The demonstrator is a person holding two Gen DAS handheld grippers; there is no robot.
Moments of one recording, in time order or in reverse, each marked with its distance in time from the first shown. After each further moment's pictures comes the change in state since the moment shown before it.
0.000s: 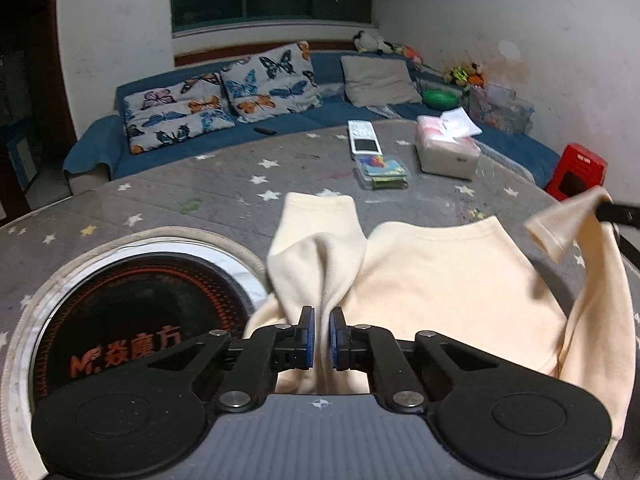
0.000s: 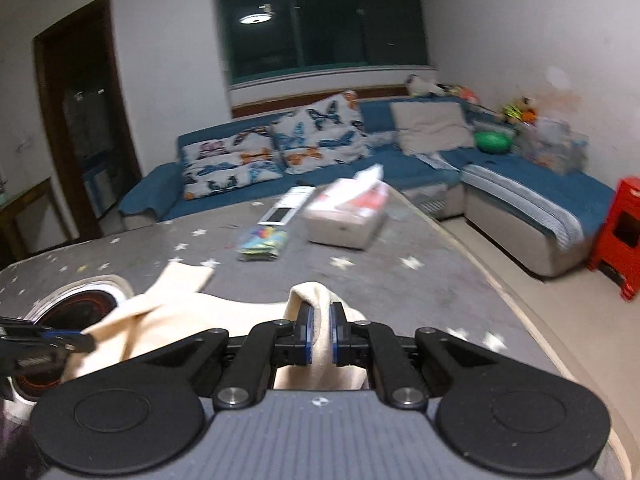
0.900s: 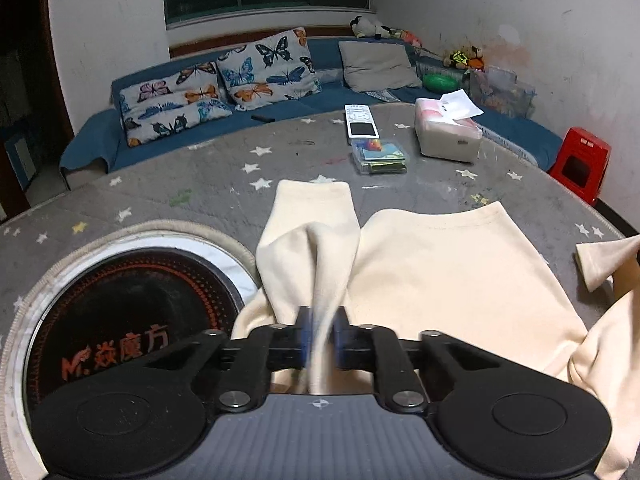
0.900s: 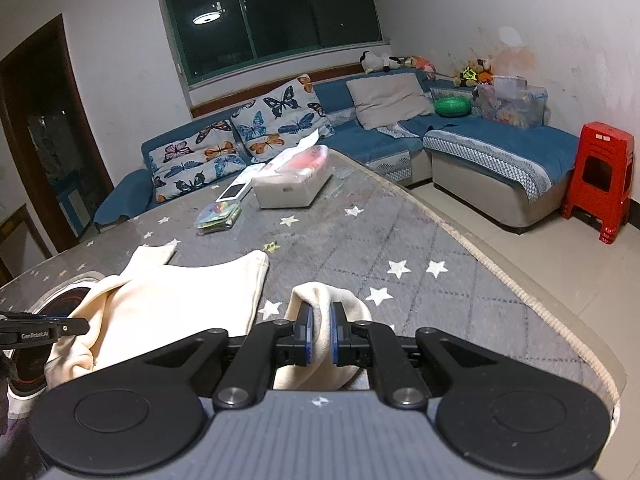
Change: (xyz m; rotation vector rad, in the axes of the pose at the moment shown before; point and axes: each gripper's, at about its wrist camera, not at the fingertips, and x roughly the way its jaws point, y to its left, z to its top) left arm 0.023 -0.012 0.002 0.028 0.046 0.003; right arm -0.025 -0.038 -0.040 0.126 0.047 -0.056
